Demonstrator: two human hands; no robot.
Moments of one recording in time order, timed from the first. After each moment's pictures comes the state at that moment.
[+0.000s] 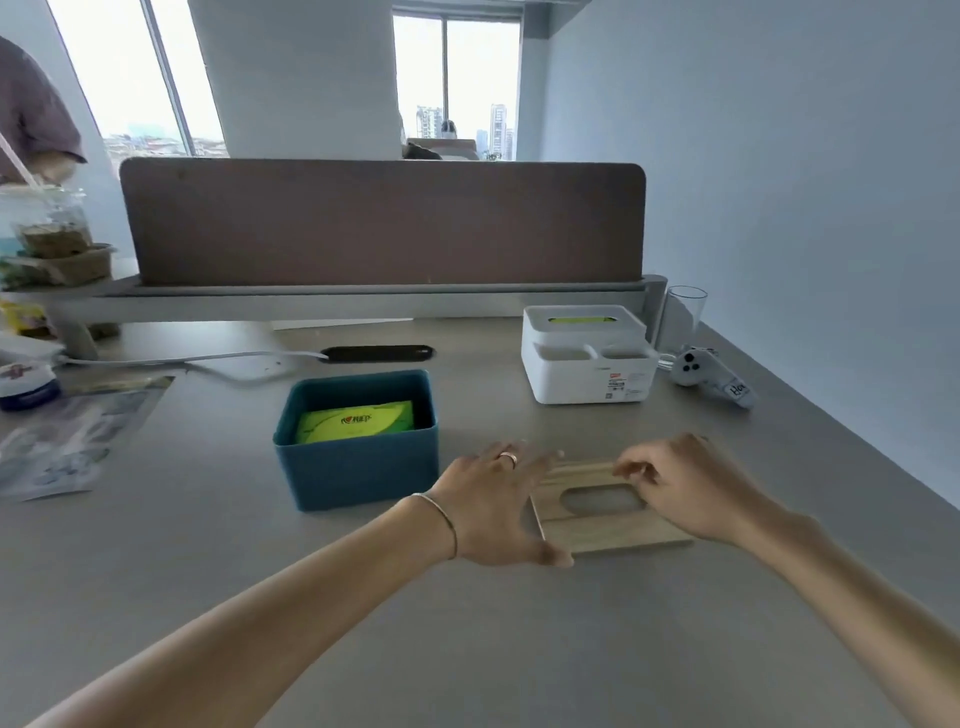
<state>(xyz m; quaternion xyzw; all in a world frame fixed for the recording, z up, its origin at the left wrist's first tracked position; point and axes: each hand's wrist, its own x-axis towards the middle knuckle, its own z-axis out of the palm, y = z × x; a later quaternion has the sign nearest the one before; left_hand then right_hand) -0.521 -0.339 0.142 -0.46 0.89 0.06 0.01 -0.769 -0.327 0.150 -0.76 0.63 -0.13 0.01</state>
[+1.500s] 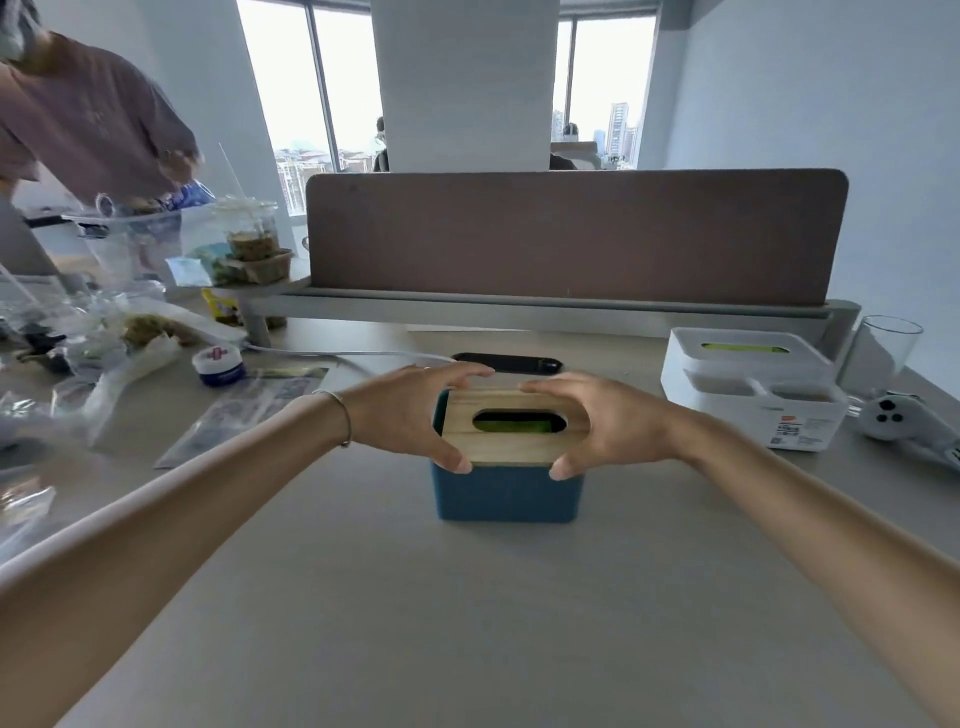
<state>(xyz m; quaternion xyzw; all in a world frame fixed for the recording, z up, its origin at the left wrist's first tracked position) -0.297 -0.392 0.218 -0.54 0.83 0.13 -0.09 -0.576 -0.430 0.210 -0.90 0.39 -0.11 0.19</state>
